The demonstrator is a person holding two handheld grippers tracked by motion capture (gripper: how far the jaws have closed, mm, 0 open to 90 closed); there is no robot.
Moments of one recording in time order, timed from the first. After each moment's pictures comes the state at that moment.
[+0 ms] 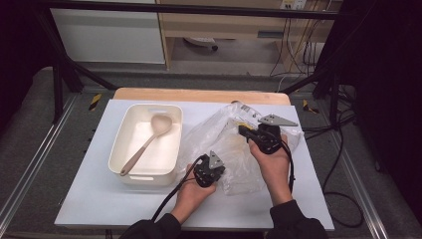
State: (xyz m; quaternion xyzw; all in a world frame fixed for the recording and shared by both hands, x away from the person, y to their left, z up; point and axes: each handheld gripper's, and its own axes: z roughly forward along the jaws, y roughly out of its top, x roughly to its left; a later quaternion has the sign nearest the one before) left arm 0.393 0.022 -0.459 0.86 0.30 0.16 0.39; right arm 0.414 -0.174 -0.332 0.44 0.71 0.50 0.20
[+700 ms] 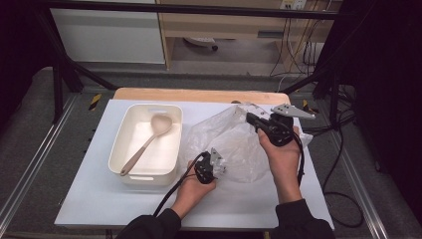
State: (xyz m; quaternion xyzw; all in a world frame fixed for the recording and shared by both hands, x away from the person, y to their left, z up) left arm 0.403 0.020 -0.458 0.87 0.28 0.14 0.39; right arm 0.407 -0.189 -0.291 0.44 0.68 0.54 0.23
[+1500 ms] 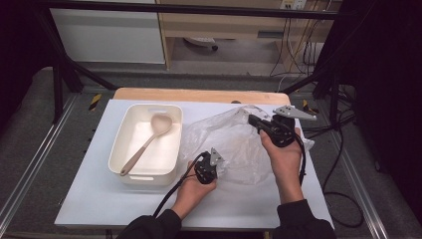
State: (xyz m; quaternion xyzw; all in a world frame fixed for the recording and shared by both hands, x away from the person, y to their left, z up) left arm 0.400 0.020 -0.453 0.86 0.29 0.16 0.40; right arm 0.410 -0.196 -0.301 0.44 0.69 0.54 0.22
